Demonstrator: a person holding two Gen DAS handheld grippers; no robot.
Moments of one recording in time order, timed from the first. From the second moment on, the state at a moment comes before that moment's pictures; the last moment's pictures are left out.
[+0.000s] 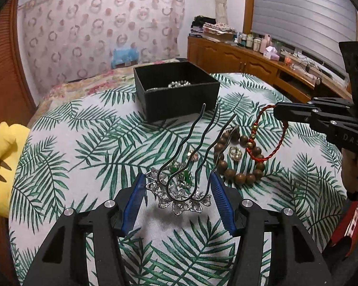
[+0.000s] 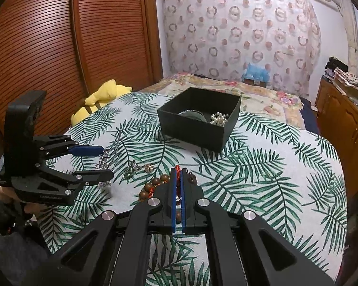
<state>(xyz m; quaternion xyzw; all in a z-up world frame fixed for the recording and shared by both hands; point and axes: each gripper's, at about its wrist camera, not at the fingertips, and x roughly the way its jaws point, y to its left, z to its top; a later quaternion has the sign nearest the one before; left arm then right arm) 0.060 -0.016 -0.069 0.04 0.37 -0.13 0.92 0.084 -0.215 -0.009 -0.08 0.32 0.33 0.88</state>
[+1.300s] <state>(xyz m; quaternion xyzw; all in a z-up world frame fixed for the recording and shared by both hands) 0.171 -0.017 -0.016 0.04 0.34 -0.13 0.93 0.231 -0.185 0.013 -0.06 0.30 0.36 0.88</state>
